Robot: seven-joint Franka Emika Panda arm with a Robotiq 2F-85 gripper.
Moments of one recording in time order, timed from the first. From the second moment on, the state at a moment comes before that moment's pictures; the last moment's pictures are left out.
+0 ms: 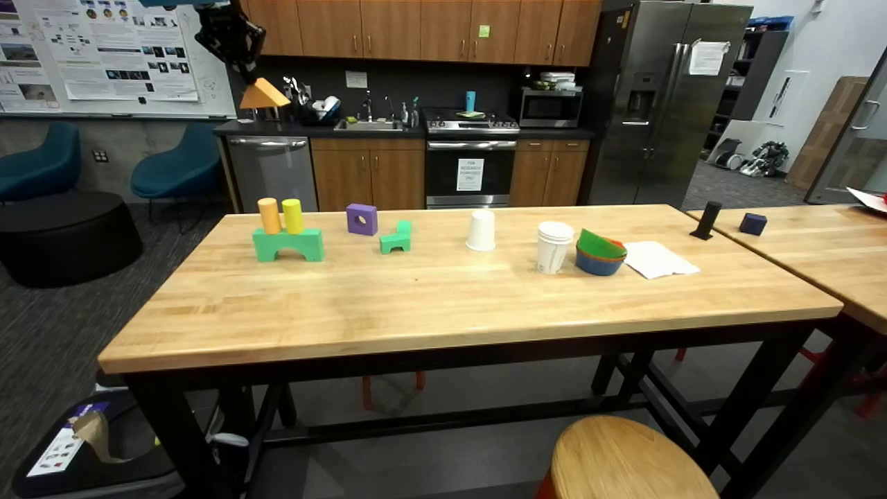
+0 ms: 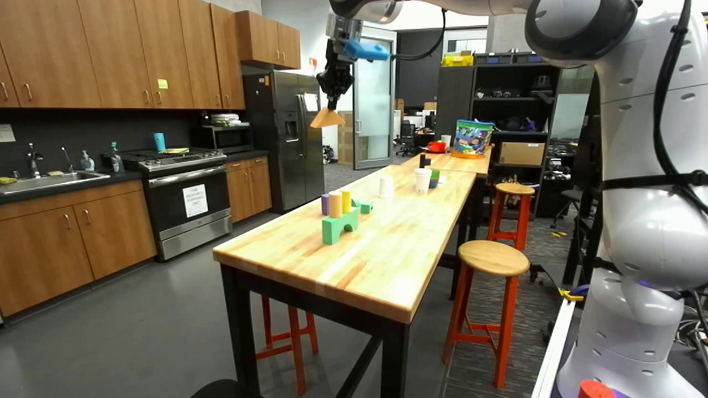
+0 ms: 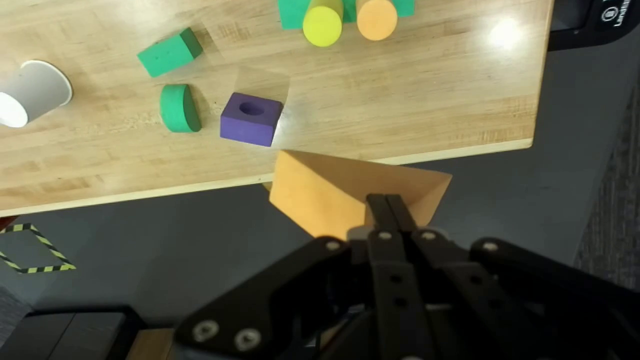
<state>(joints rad) -0.01 0.20 -0.01 -1.27 -0.06 1.82 -0.04</state>
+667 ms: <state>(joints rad) -0.05 0.20 -0.04 -1.32 -0.06 1.85 -0.02</state>
